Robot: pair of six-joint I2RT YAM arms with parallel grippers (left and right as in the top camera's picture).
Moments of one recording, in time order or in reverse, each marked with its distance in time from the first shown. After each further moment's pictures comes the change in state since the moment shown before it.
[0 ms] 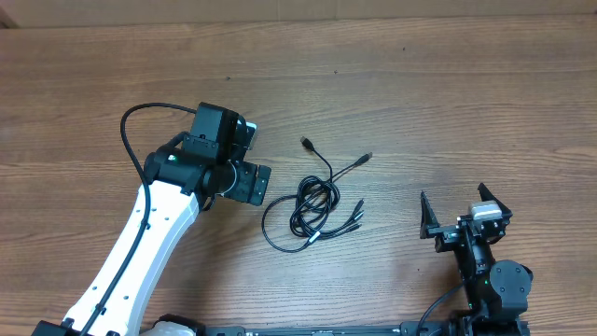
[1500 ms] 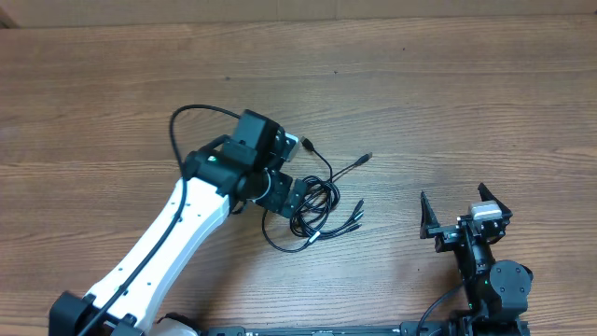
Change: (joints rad) left arm -0.178 0.076 0.001 0.052 0.097 -0.006; right arm 0.000 0.000 0.000 0.000 0.000 0.000
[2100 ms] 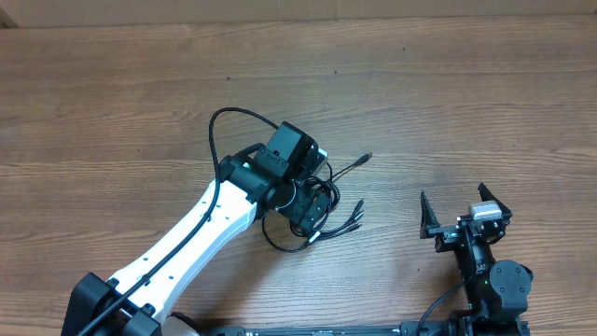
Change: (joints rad) left arm -0.134 0.053 0.000 0.050 -0.045 0.000; right arm 0.000 0.000 0.000 0.000 0.000 0.000
